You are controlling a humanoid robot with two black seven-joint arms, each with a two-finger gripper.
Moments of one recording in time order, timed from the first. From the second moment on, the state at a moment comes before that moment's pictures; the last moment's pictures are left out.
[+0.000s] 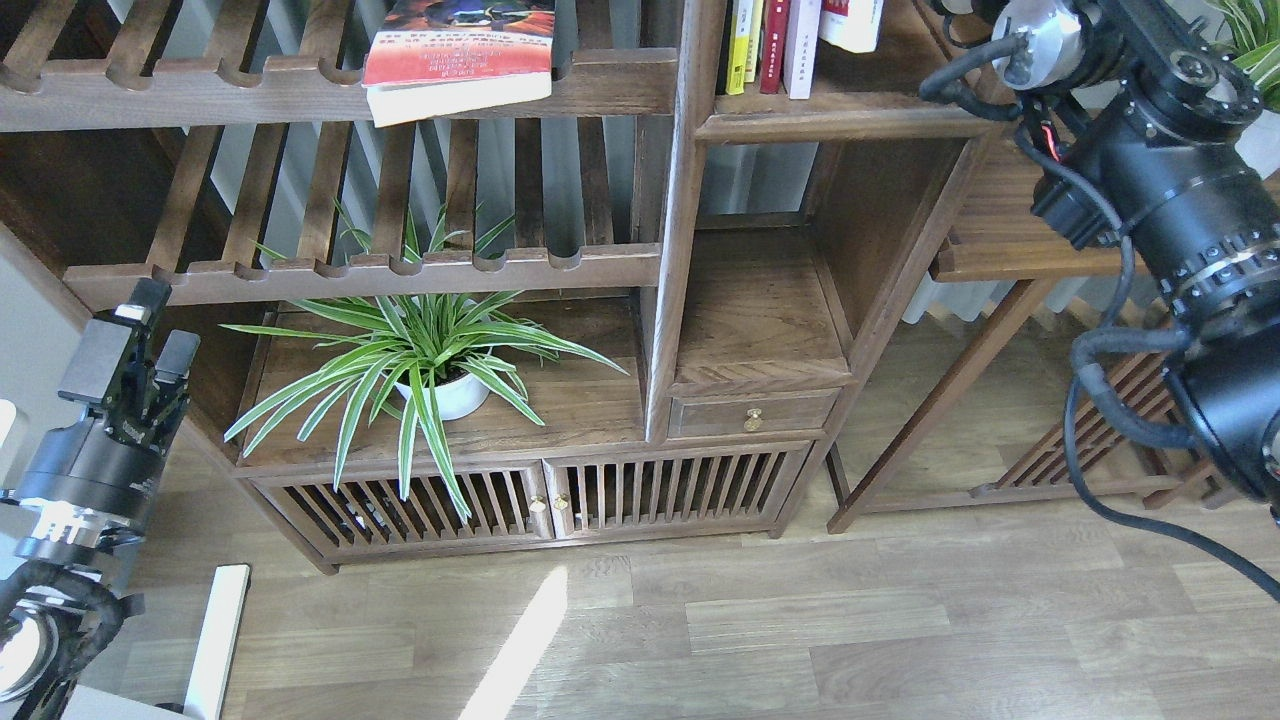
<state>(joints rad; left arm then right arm) 0.04 0.29 -1.46 -1.32 -0.27 -0.49 0.12 1.26 -0.23 0.89 0.51 -0.54 0.10 -0.07</state>
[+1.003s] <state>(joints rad) 0.04 0.29 -1.46 -1.32 -0.27 -0.49 0.13 1.31 -0.19 0.90 0.52 -0.53 0.03 -0.06</state>
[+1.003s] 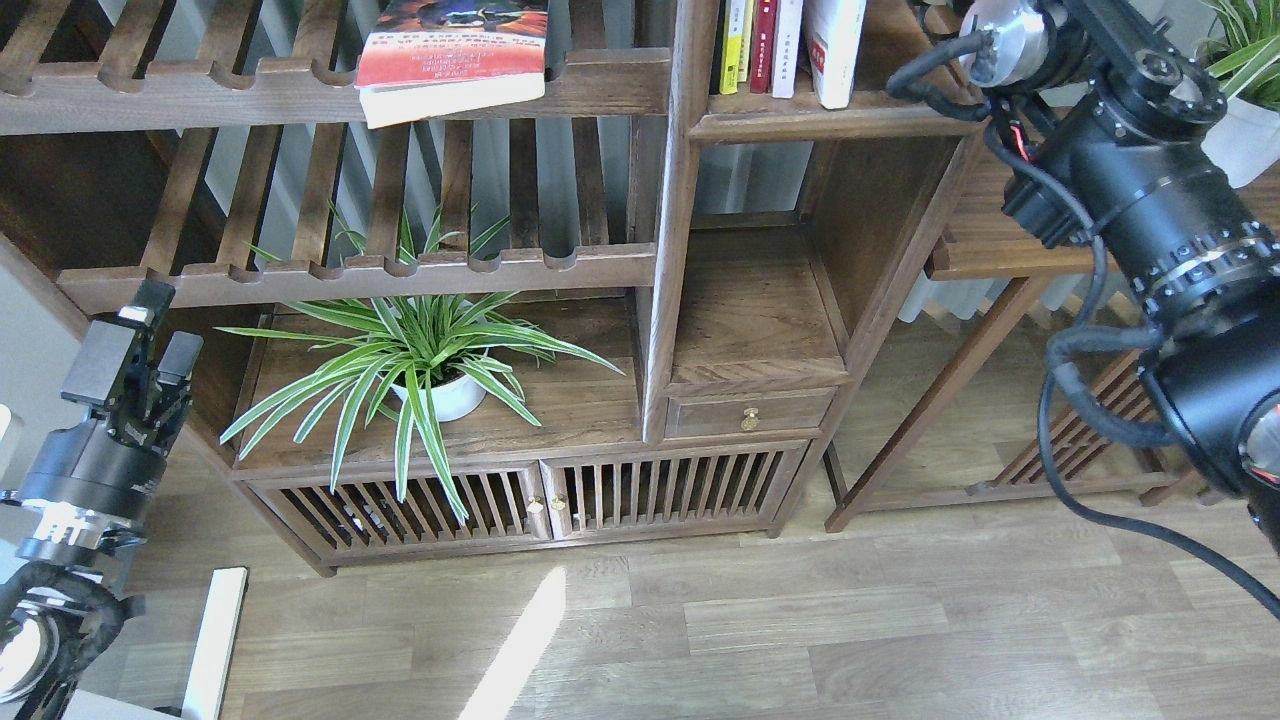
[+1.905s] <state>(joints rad) 0.04 0.29 -1.46 -1.32 -0.27 -0.49 0.13 1.33 -0.31 0.97 0.76 -0.52 -0.06 -0.16</state>
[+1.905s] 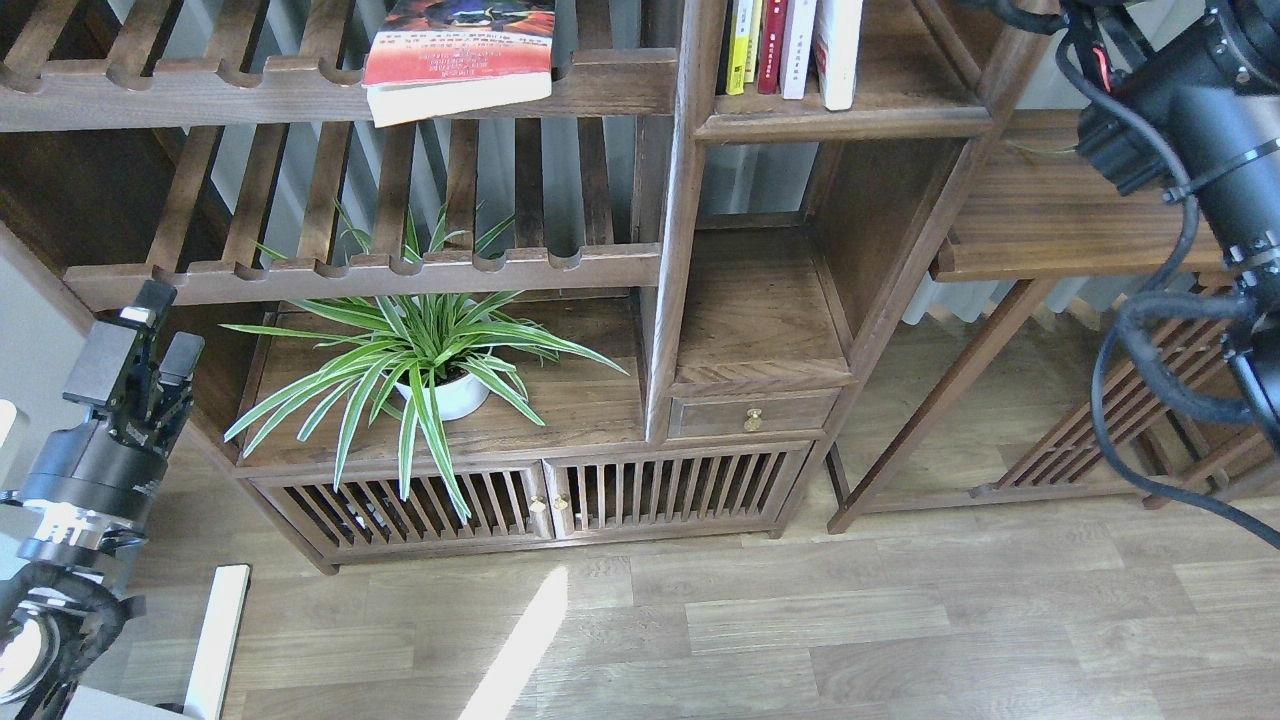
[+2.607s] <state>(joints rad) 0.02 0.28 -1.46 -1.33 -0.27 -0.49 0.13 1.12 -0.38 1.17 1.10 -0.51 -0.08 -0.17</state>
